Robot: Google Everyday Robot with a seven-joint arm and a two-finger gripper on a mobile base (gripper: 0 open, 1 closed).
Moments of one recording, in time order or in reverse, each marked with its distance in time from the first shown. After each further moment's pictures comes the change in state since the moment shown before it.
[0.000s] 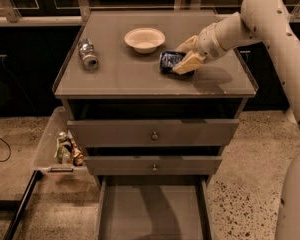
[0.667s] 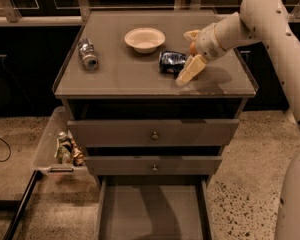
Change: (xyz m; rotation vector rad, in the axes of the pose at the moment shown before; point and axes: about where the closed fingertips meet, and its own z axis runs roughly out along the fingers) arm 0.000 0.000 0.000 0.000 0.000 0.000
